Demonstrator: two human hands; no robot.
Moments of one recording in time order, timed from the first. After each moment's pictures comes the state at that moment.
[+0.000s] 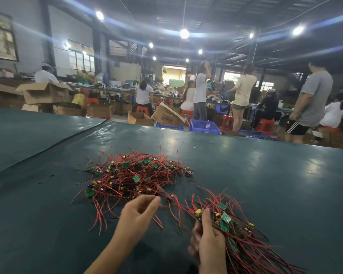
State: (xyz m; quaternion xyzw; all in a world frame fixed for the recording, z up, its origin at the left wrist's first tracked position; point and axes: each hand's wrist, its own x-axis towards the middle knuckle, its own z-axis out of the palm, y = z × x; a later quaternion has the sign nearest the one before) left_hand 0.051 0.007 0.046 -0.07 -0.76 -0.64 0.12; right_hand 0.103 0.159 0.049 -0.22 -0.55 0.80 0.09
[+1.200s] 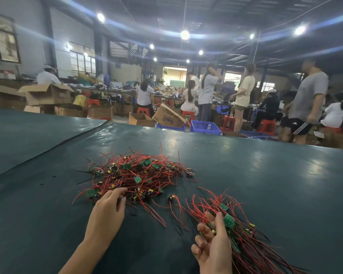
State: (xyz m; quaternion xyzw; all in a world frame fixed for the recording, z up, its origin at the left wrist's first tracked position) left_hand 0.018 -0.056 0.019 -0.07 -0.88 -0.33 0.32; right_hand 0.097 0.170 0.046 -0.24 -0.40 0.88 0.11
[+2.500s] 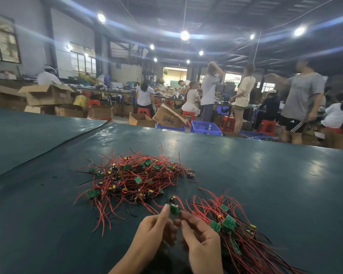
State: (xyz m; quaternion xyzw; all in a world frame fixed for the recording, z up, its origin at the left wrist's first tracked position) left_hand 0.067 0.030 0.035 -0.09 -0.73 -0.68 -0.02; right_hand 0.110 0.151 0.042 -0.03 -0.65 0.74 0.14
